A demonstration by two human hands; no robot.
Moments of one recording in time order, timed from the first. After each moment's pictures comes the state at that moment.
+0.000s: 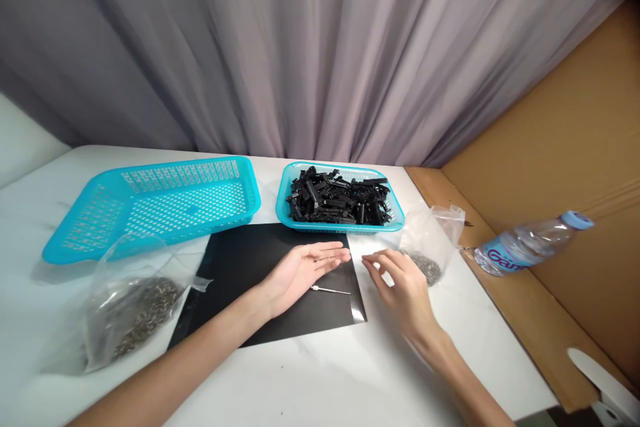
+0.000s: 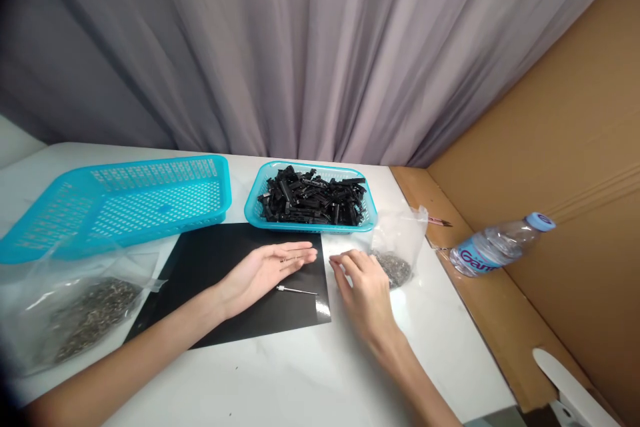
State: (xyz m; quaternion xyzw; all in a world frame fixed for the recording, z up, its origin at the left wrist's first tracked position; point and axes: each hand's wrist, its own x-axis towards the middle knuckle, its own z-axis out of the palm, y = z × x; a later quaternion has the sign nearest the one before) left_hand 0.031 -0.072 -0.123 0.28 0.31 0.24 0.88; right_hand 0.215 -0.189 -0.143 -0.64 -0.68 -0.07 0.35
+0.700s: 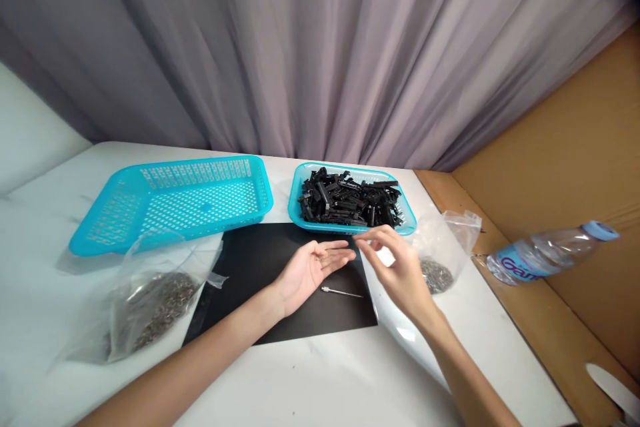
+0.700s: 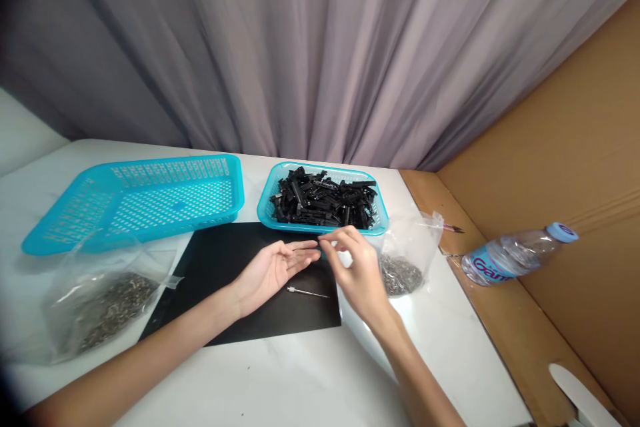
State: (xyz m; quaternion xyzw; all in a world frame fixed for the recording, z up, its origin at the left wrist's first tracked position) left_hand 0.032 -0.072 -0.129 0.24 0.32 0.29 0.87; right_hand 0.200 -0.153 -0.113 -0.59 -0.66 0.11 0.46
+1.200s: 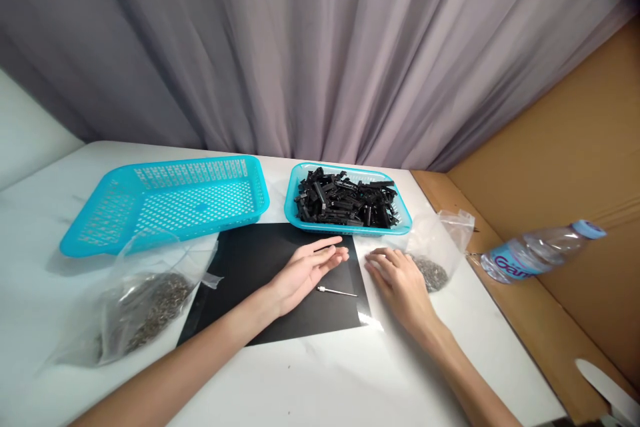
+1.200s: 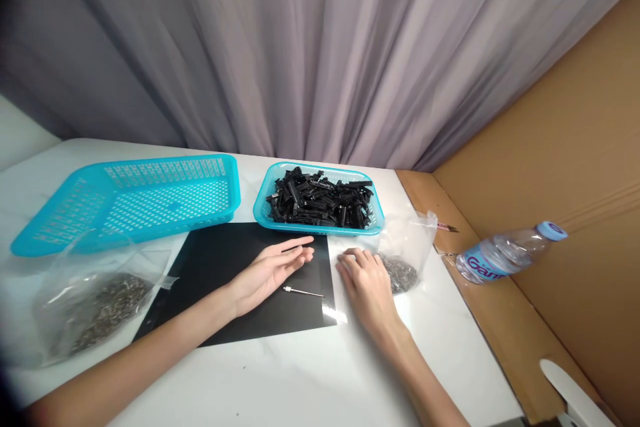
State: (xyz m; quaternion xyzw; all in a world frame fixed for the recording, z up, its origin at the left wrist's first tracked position) left_hand 0.029 -0.073 -0.135 0.31 0.32 0.29 0.85; right_hand 0.234 -0.176 -0.170 -0.67 -0.71 -0.10 0.21
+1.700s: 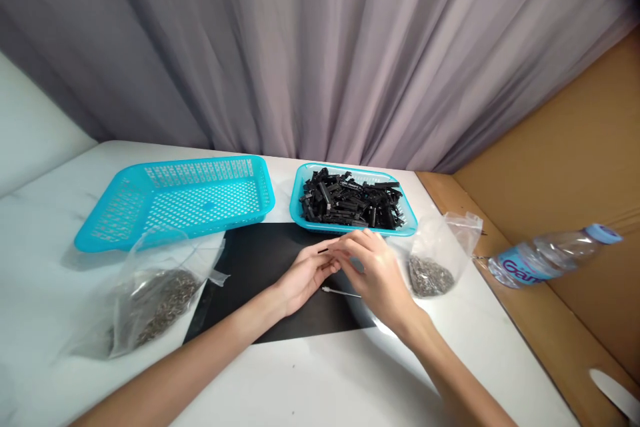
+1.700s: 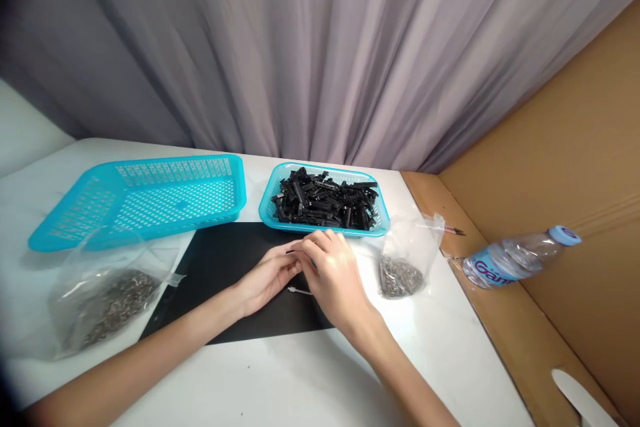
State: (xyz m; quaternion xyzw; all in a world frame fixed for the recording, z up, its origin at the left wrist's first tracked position) left_hand 0.031 -0.072 -0.153 0.33 0.24 0.34 0.85; right_hand 0.171 -0.145 -0.105 -0.55 -0.75 0.02 0.35
